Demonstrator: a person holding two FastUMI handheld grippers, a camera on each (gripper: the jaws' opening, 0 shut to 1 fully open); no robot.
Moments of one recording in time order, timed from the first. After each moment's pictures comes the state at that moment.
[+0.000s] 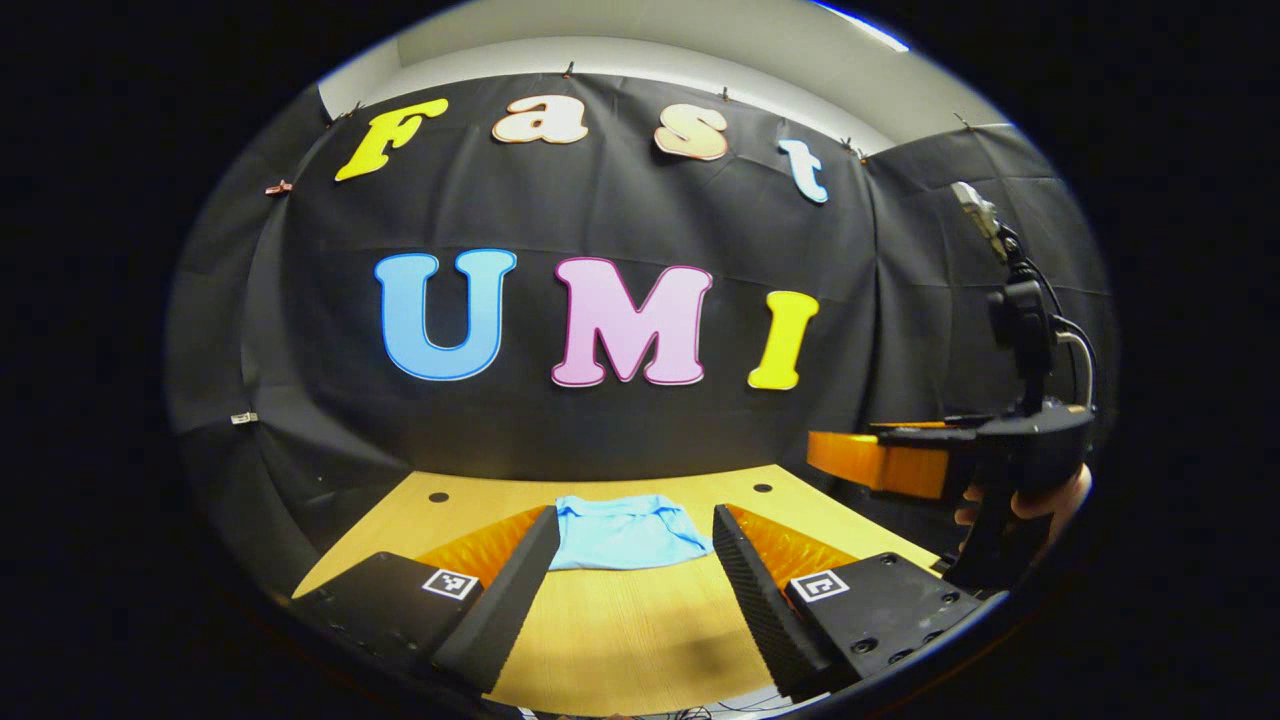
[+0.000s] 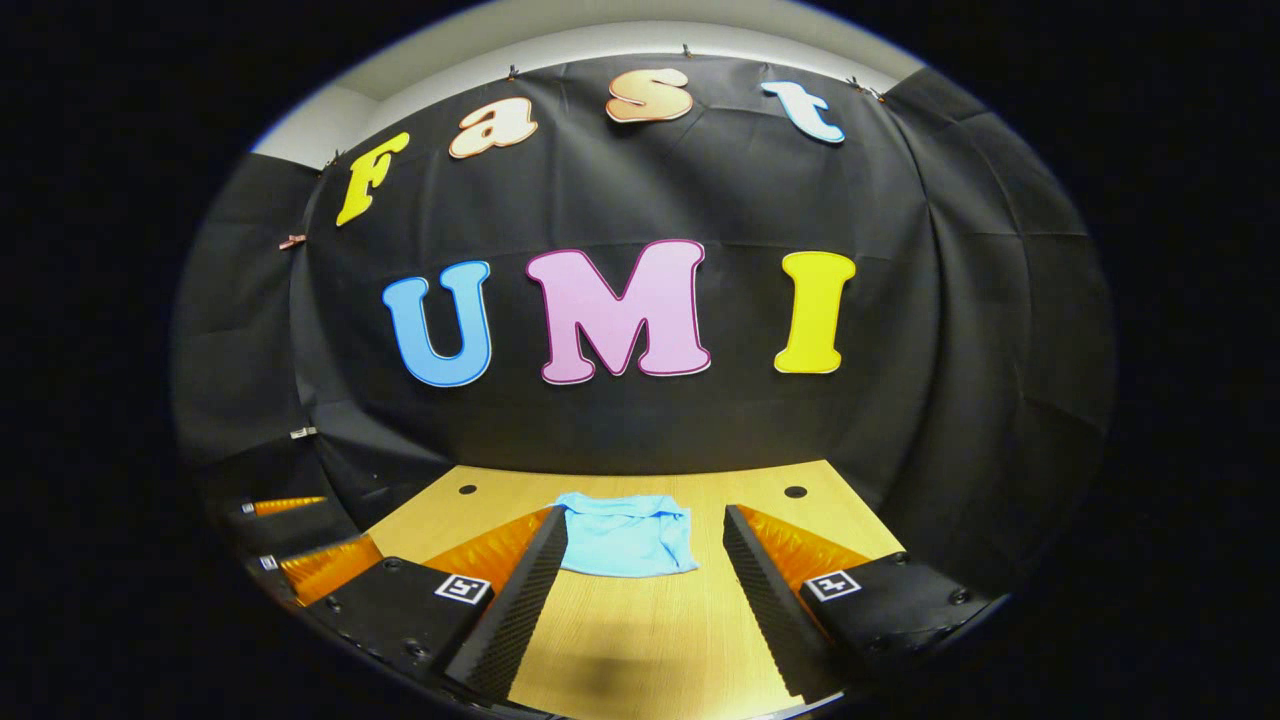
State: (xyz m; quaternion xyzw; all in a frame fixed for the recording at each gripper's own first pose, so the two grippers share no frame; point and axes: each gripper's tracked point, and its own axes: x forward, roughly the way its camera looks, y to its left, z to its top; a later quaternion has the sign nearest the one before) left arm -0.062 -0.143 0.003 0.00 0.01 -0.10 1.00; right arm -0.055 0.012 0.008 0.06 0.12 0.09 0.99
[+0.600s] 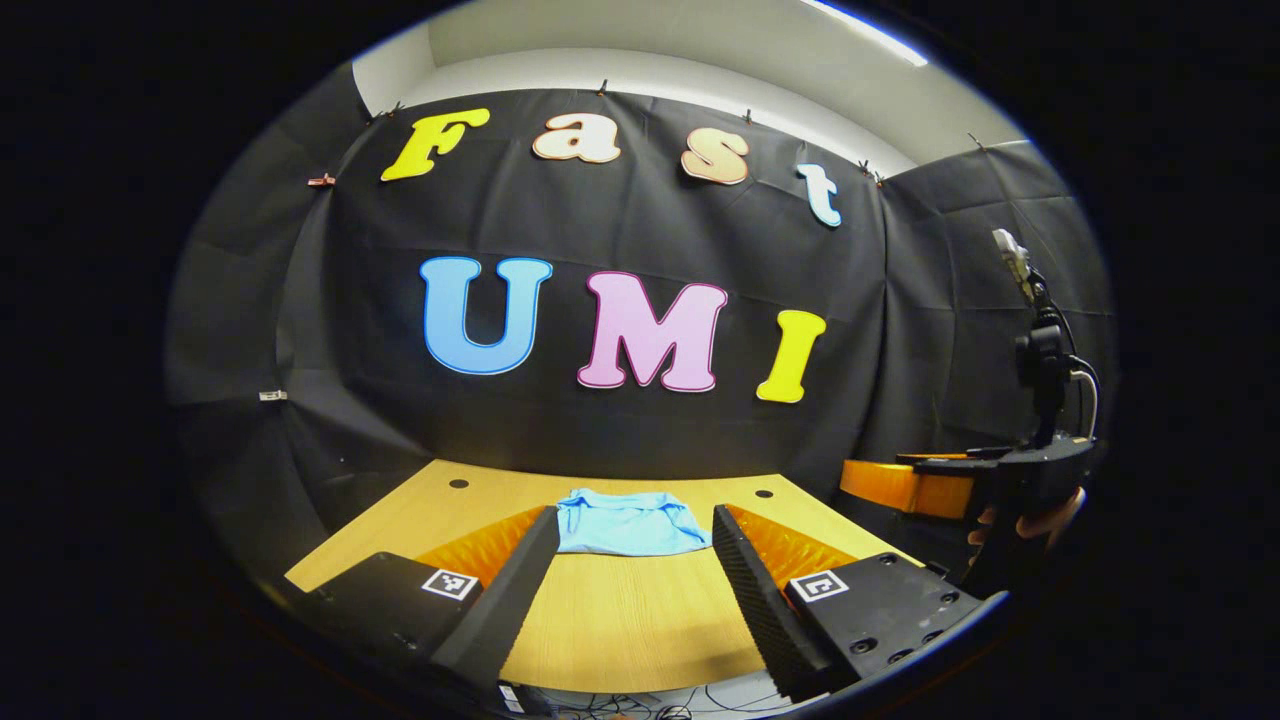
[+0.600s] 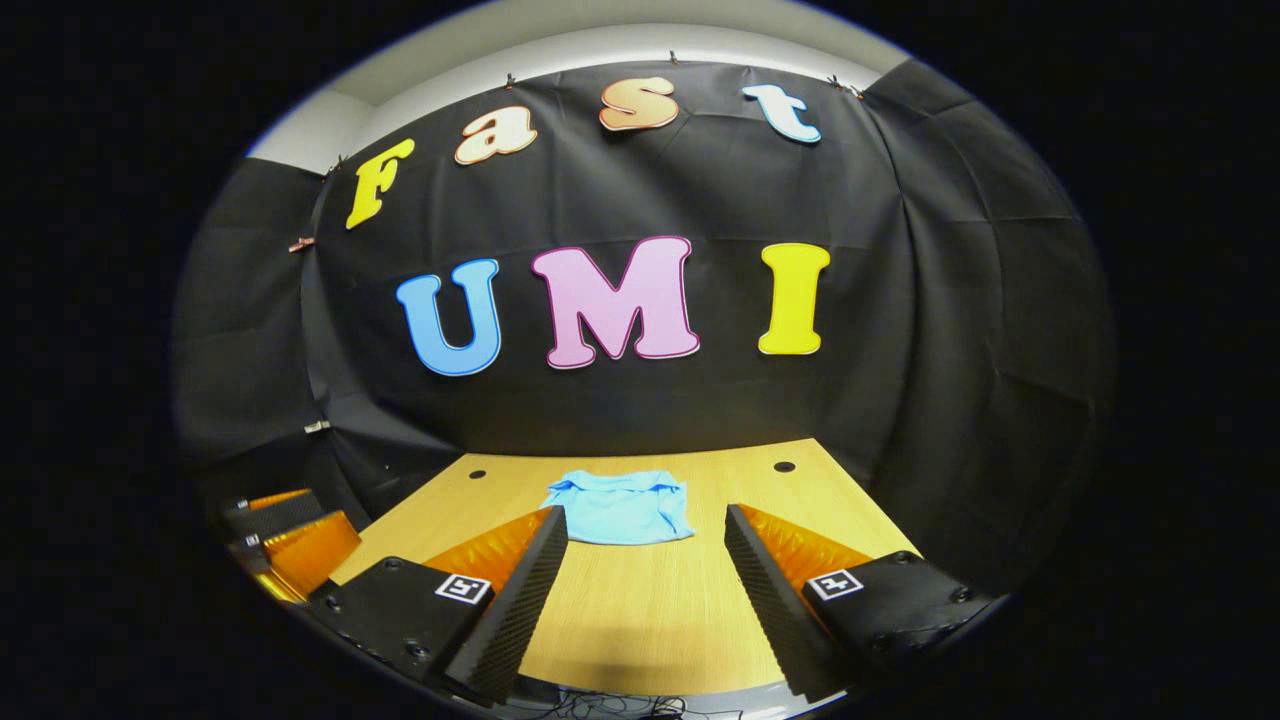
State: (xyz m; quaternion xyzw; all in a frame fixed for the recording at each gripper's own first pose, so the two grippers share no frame) left arm -0.113 -0.113 0.002 -0.04 0.00 -0.06 1.00; right arm -0.117 -0.008 -0.007 0.06 0.13 0.08 0.99
